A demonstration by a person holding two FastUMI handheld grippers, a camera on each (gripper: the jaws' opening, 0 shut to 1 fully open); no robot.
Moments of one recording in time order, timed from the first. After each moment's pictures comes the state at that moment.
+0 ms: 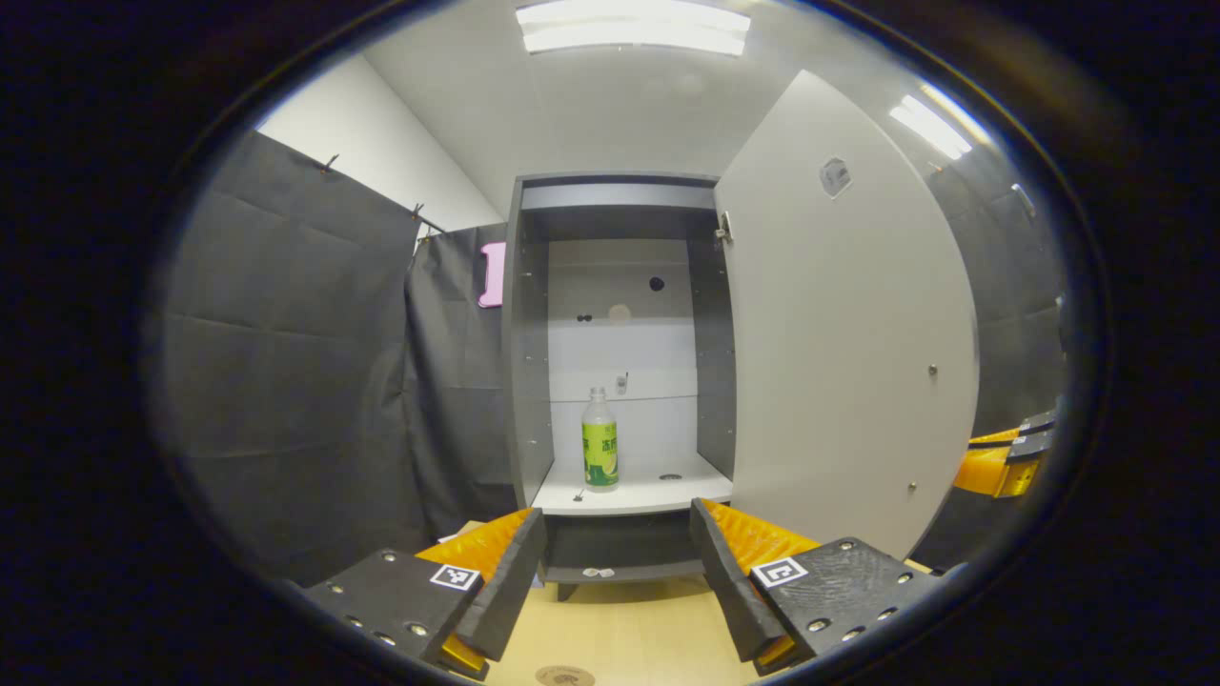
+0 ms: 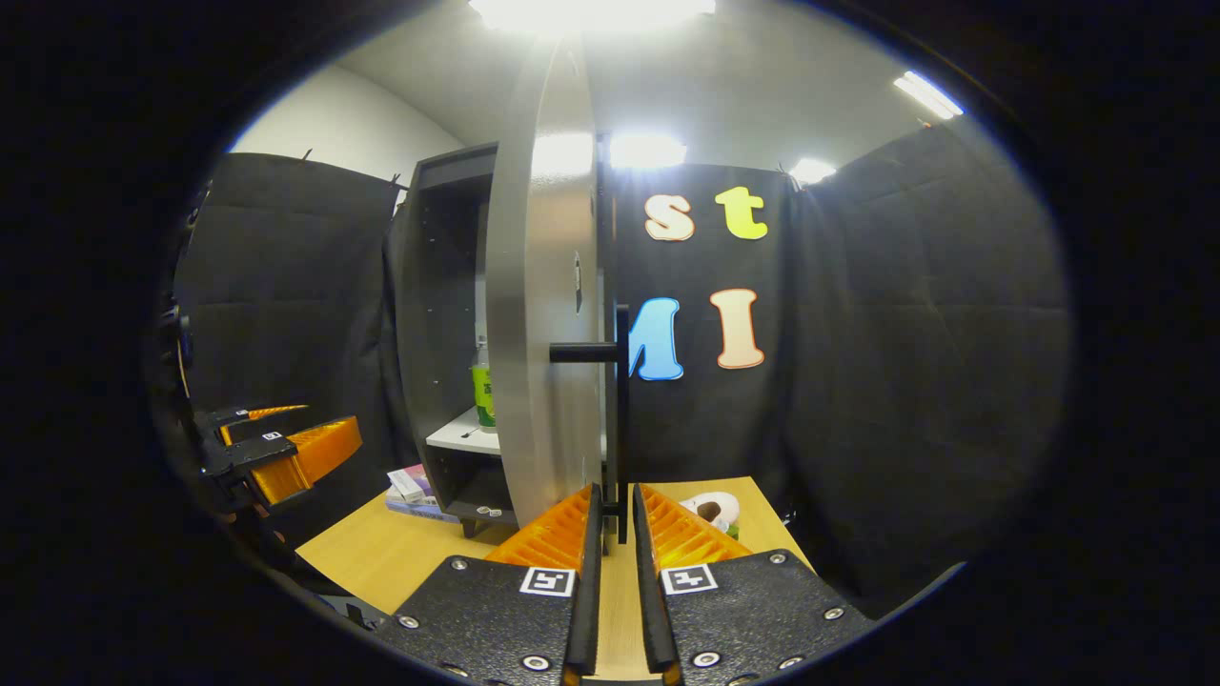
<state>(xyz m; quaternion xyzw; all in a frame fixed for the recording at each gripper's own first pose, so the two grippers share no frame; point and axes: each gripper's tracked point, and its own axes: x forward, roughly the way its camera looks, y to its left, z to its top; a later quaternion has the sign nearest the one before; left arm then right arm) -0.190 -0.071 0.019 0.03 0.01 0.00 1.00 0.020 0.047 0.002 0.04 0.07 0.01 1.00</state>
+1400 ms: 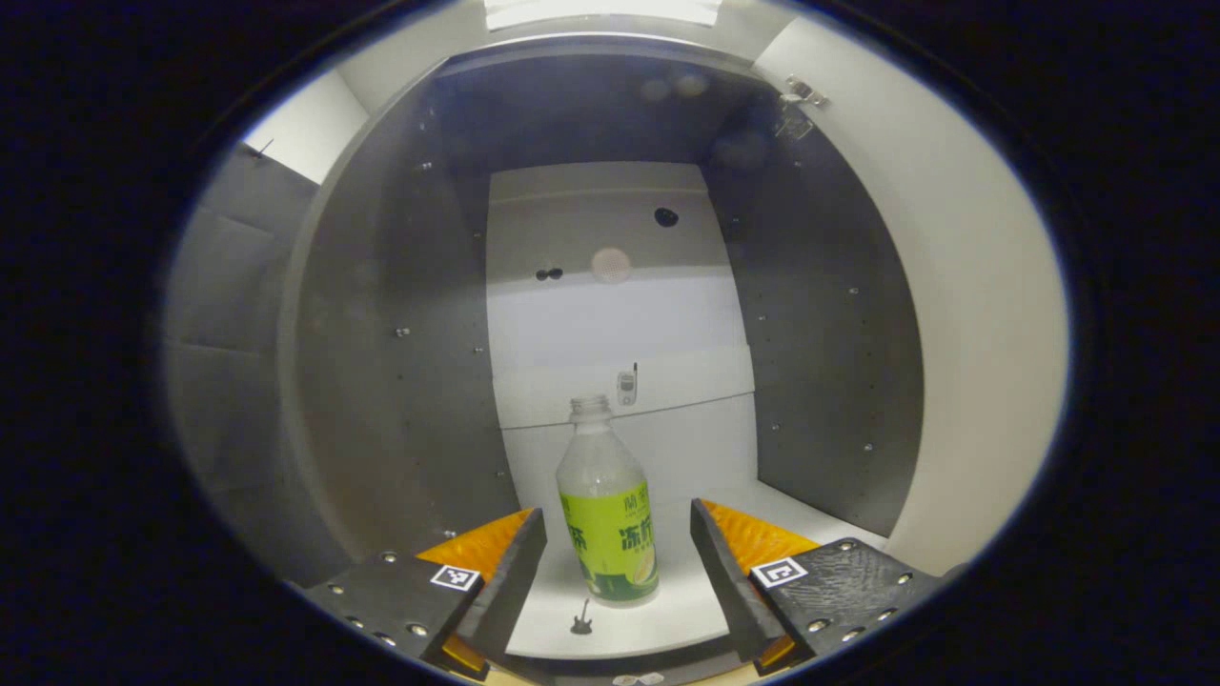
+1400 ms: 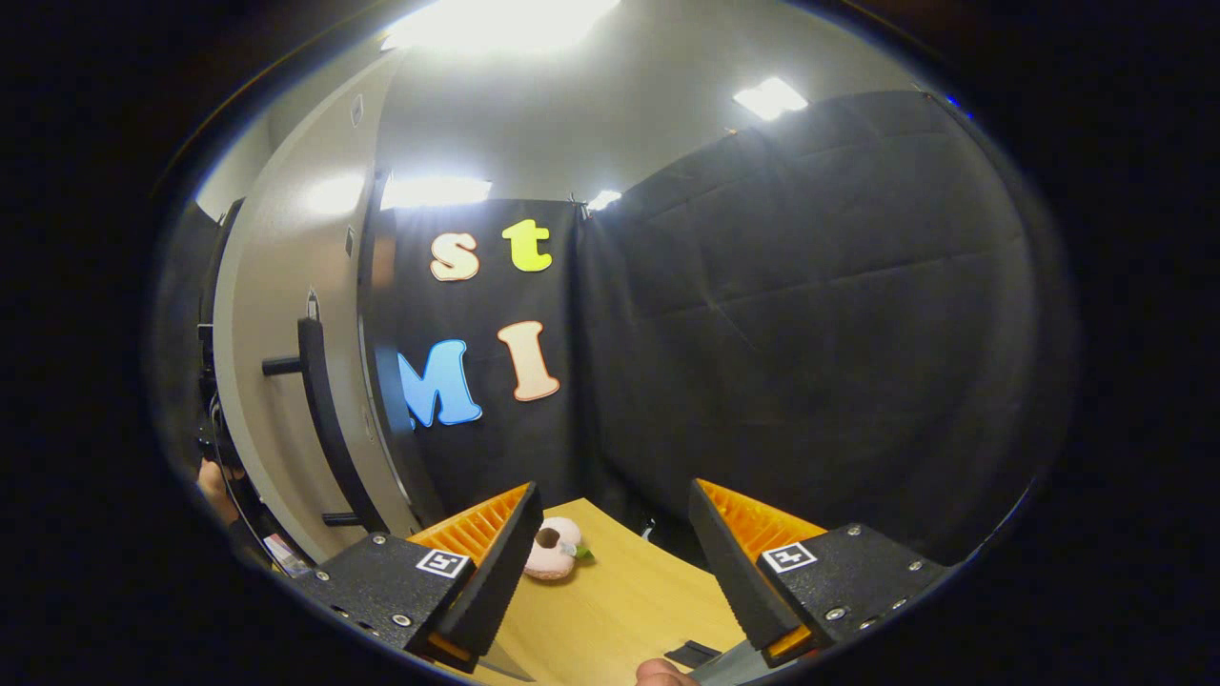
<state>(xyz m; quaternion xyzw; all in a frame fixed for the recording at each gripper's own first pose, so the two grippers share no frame) 0.158 -0.051 -0.033 0.06 0.00 -0.05 1.00 0.018 -0.062 -0.008 0.08 0.01 -0.31 0.95</state>
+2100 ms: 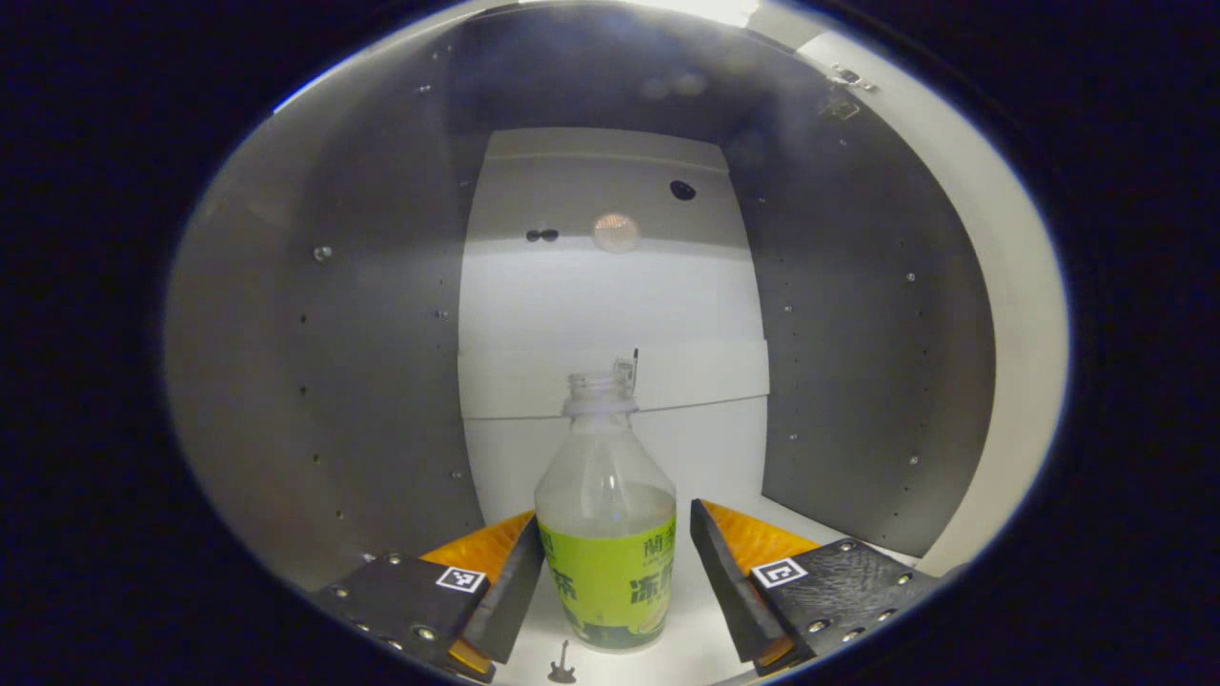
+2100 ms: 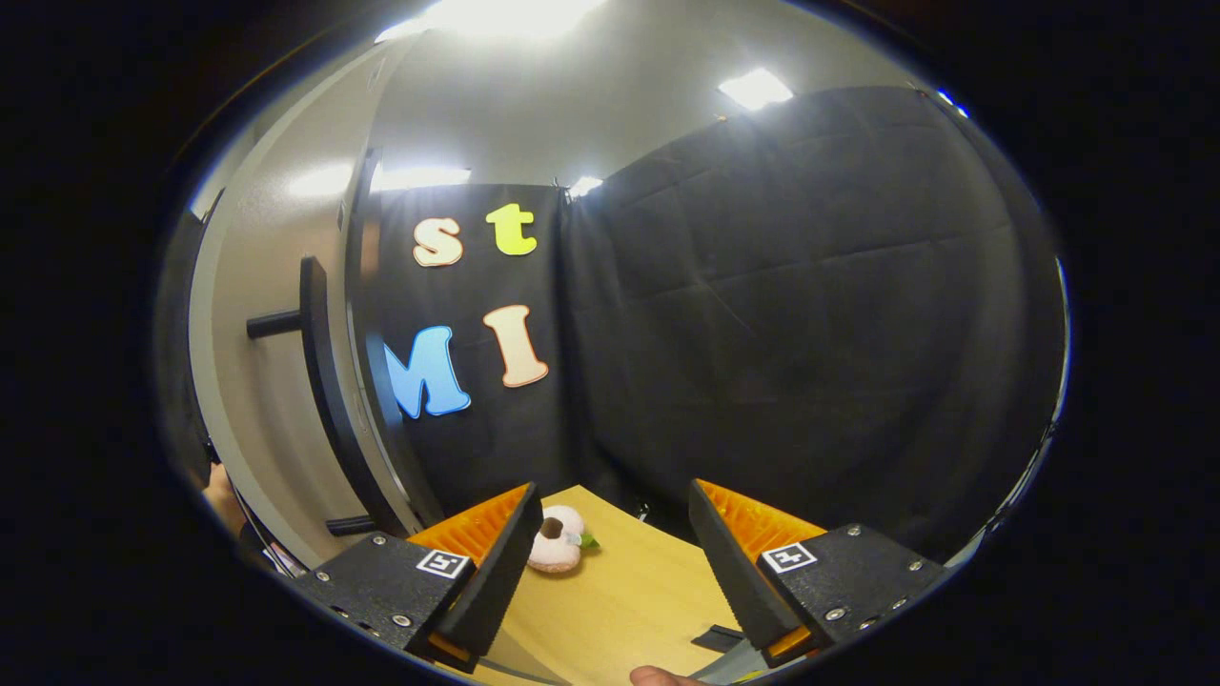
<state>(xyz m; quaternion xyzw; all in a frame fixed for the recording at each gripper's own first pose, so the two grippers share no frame) 0.213 -0.048 -0.062 0.03 0.01 -0.07 1.00 0.024 -0.053 -0.021 0.09 0.03 -0.33 0.94</state>
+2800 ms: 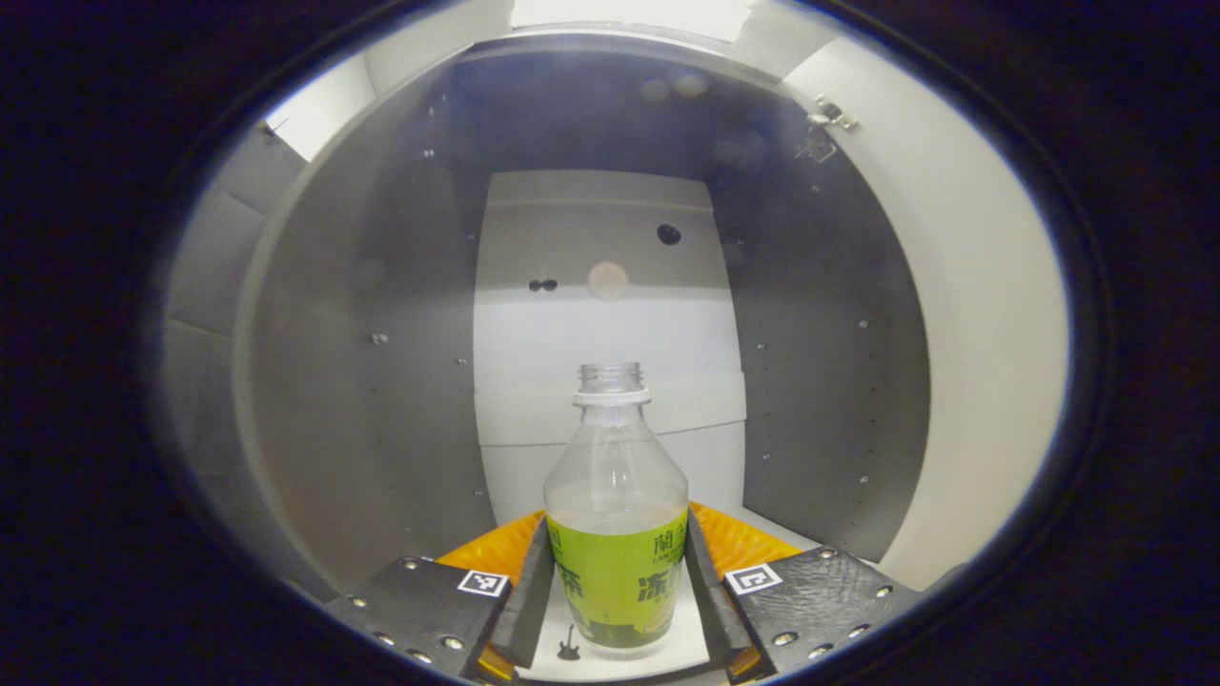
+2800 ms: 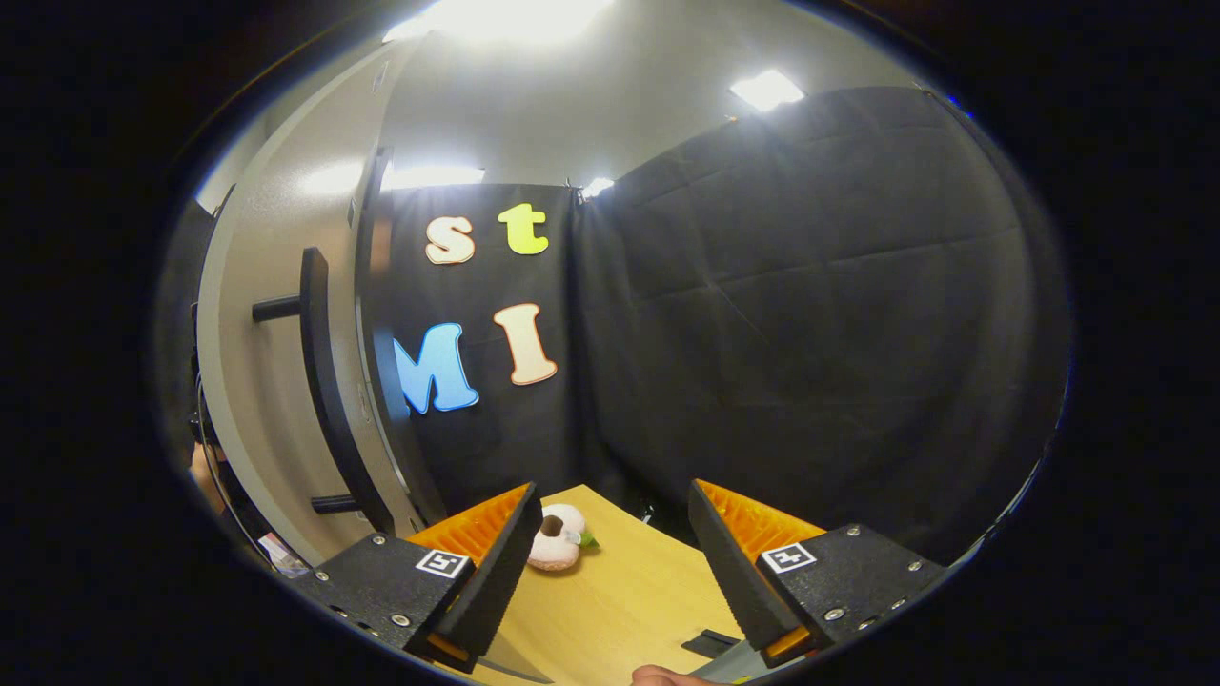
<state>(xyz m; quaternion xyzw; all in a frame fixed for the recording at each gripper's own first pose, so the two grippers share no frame) 0.192 -0.058 -0.020 0.04 -0.03 -0.07 1.00 0.027 -0.059 -0.022 0.11 0.02 -0.29 0.95</state>
